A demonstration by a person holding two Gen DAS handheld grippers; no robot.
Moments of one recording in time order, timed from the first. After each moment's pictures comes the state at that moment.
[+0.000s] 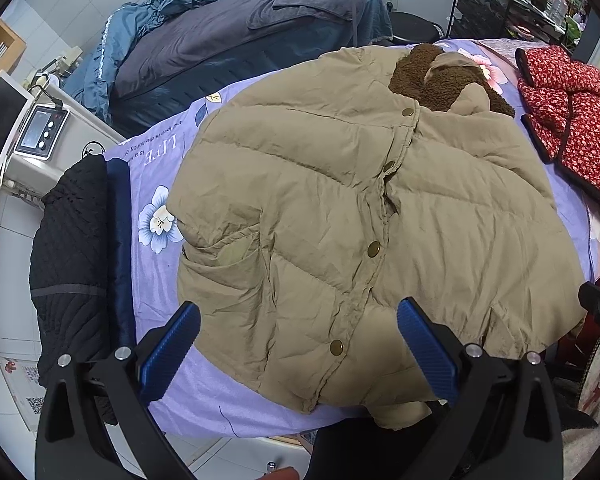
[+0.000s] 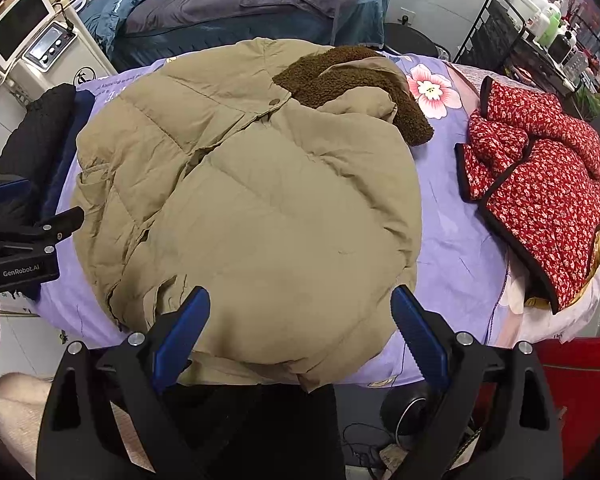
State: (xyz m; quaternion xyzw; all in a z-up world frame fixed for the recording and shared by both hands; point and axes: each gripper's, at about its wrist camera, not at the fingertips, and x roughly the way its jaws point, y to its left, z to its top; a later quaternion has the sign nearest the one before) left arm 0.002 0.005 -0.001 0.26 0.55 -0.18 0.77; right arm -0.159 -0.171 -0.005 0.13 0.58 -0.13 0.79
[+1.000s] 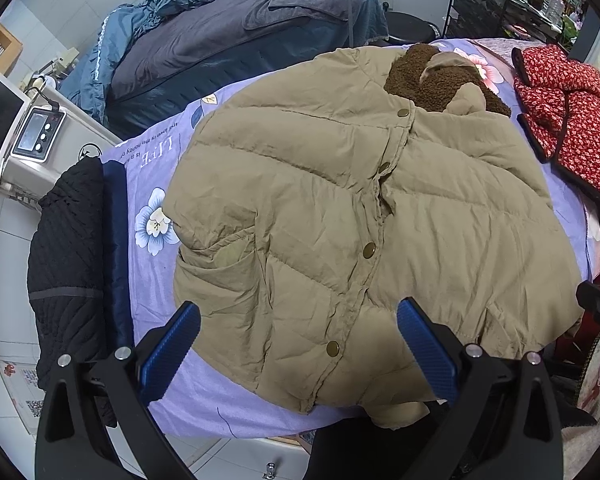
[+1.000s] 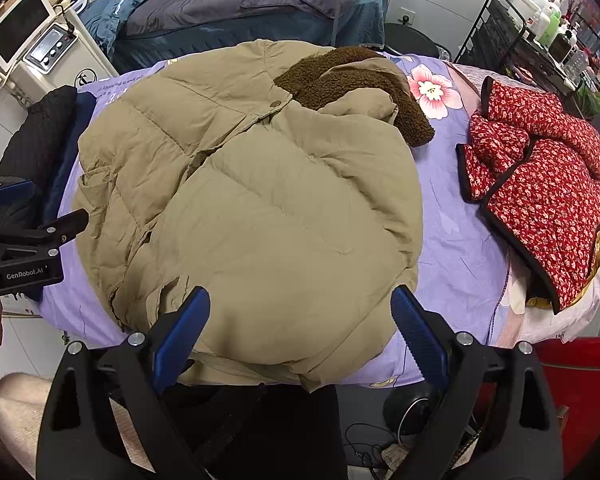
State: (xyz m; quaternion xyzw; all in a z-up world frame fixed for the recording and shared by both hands) left arm 0.002 0.001 0.001 0.26 0.55 -0.19 0.77; right arm -0.158 -0.171 -0.004 0.13 0.58 -0.13 0.79
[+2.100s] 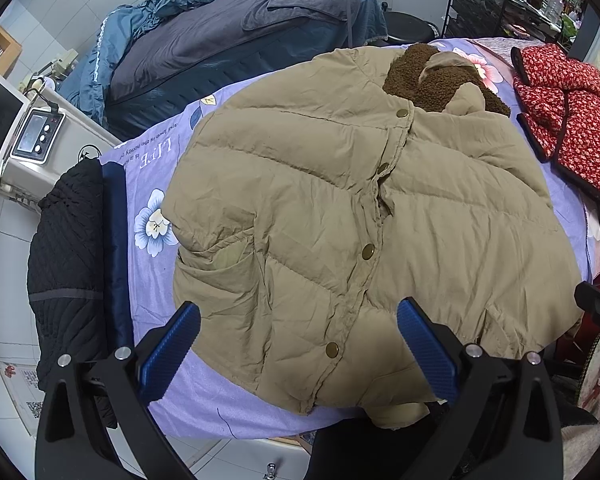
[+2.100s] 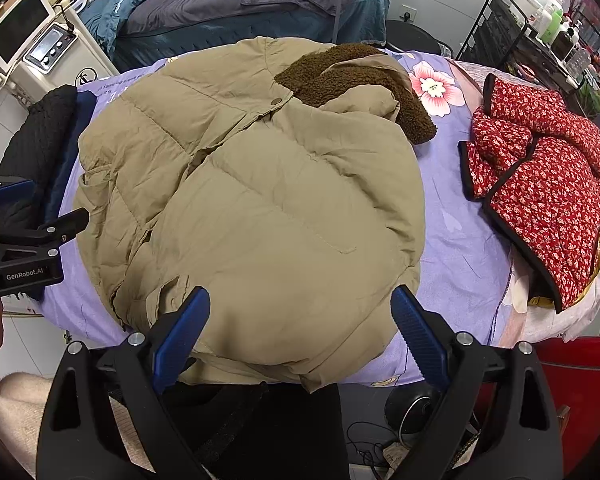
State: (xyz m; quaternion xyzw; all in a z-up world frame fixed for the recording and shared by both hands) left arm 0.001 0.000 0.001 0.27 0.55 -0.19 0.77; right arm -0.157 -0.171 -0.005 0.14 0.58 -0.13 0.79
